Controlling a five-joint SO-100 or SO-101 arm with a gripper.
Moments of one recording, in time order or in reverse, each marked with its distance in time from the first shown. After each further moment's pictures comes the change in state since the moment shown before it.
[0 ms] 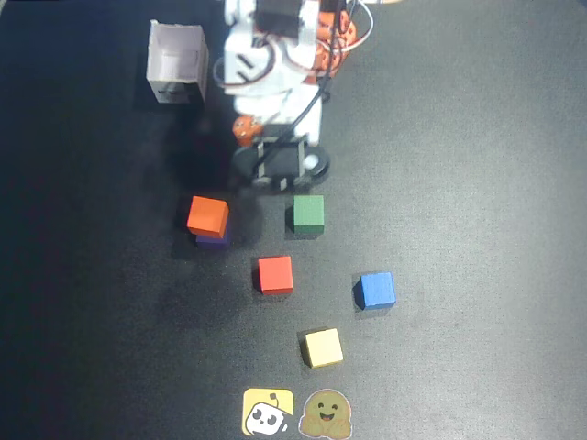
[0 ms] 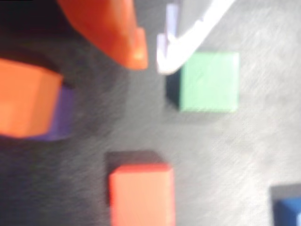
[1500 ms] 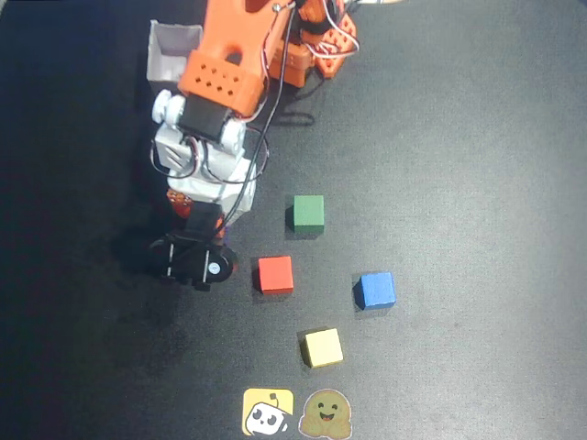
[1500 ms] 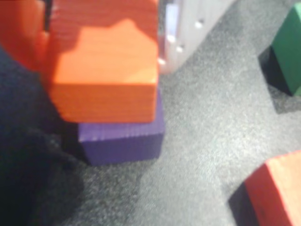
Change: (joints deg) arm 15.4 -47.8 -26.3 1.3 -1.8
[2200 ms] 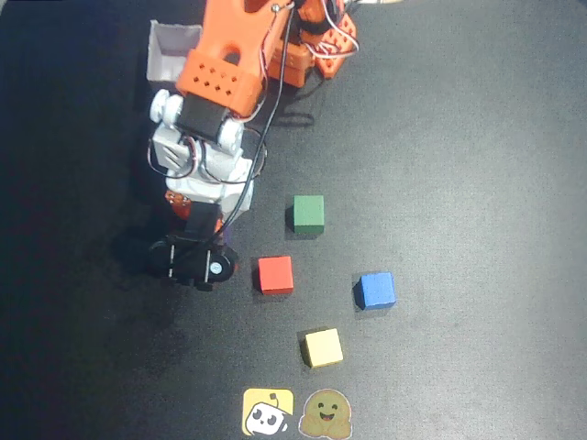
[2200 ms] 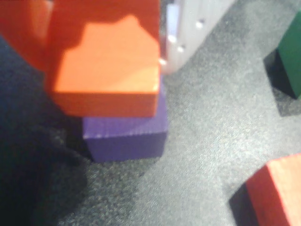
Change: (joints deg) arm 0.4 -0.4 -0.8 0.4 -2.1
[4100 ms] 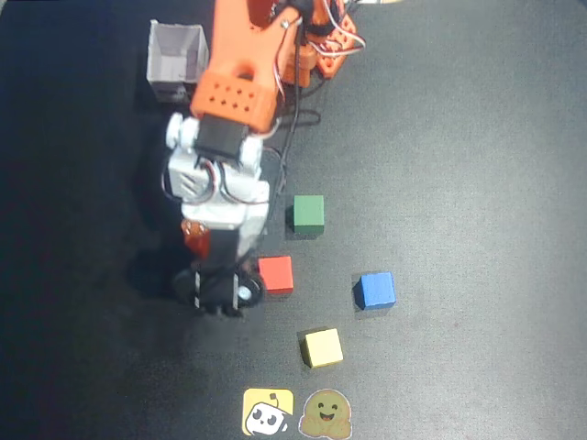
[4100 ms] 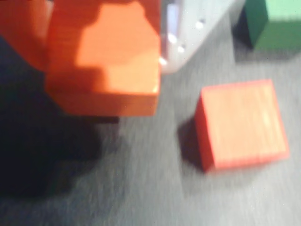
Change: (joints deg) arm -5.9 -4.9 -11.2 1.8 0.0
